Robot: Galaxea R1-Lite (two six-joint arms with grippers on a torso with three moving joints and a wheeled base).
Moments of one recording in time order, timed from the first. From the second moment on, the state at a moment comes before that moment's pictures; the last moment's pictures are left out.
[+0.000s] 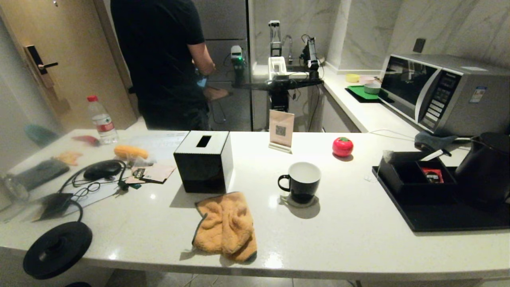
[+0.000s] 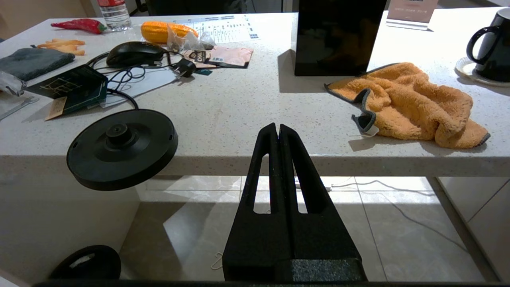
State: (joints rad) left arm 0.00 0.00 0.00 0.01 -0.01 0.02; right arm 0.00 0.00 0.00 0.00 -0.02 0.04
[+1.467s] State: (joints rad) left arm 0.00 0.00 0.00 0.01 -0.01 0.01; right arm -0.09 0.24 -0.19 -0.12 0.00 0.07
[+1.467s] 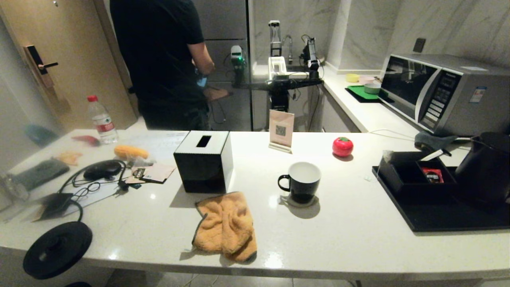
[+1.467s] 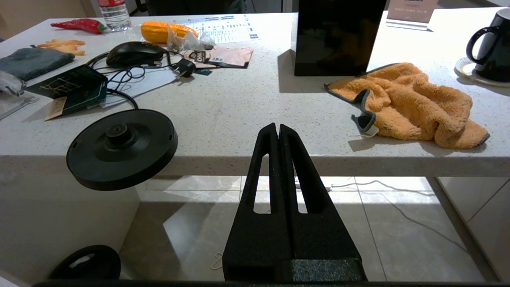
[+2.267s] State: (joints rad) left arm 0.00 0.00 0.00 0.01 -0.01 0.01; right arm -0.88 0.82 -0.54 -0.21 -0.04 -0.01
